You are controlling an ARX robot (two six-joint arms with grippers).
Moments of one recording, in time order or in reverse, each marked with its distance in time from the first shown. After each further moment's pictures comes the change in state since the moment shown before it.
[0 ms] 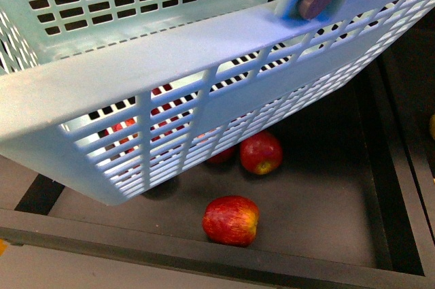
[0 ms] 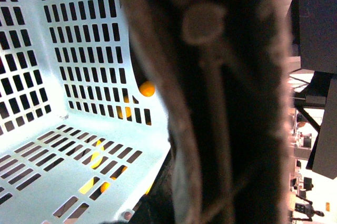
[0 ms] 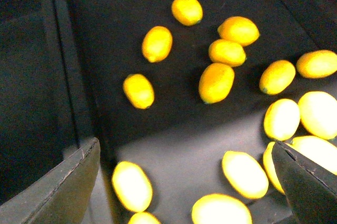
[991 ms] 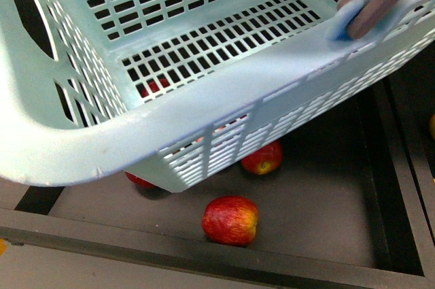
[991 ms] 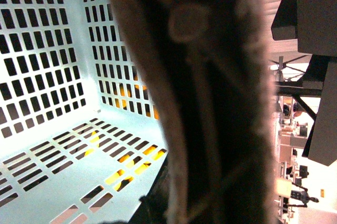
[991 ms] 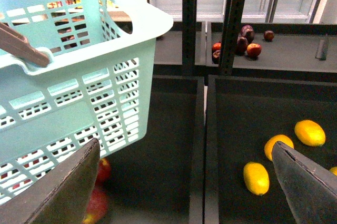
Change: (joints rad) left arm -0.009 0.000 0.000 0.002 0.019 -0.002; right arm 0.561 -1.218 -0.307 -0.433 0.063 -0.010
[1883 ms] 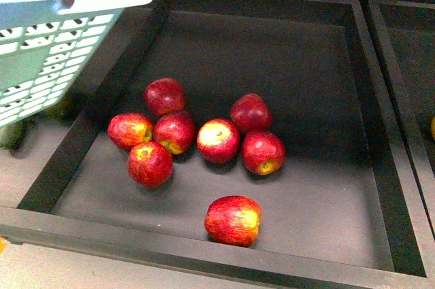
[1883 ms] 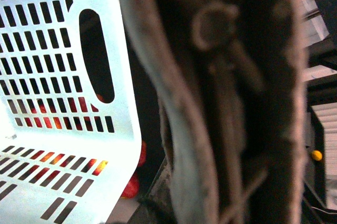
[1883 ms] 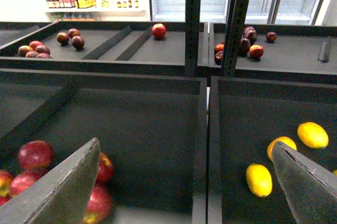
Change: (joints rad) left arm 0.303 -0.389 -0.333 -0.075 -0.282 0.241; right arm 0.000 0.000 0.000 0.000 -0.001 0.000
